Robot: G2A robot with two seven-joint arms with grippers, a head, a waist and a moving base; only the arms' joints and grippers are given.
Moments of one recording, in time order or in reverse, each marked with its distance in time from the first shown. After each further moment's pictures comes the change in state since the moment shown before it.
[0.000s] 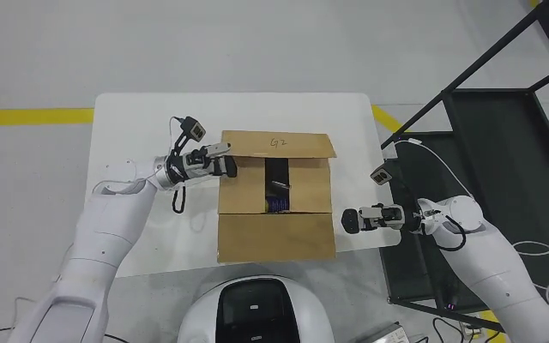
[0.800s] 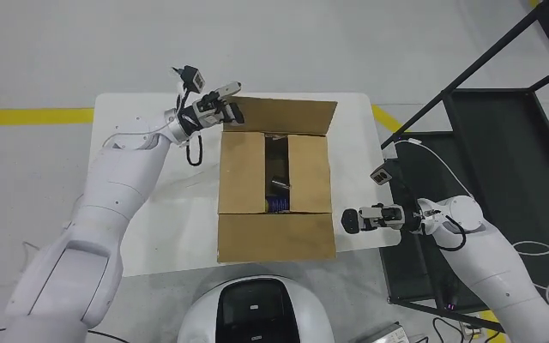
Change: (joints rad) left arm -0.347 -0.145 0.178 0.405 -0.017 -0.135 0.239; right arm 0.000 0.000 0.000 0.000 0.000 0.000 0.000
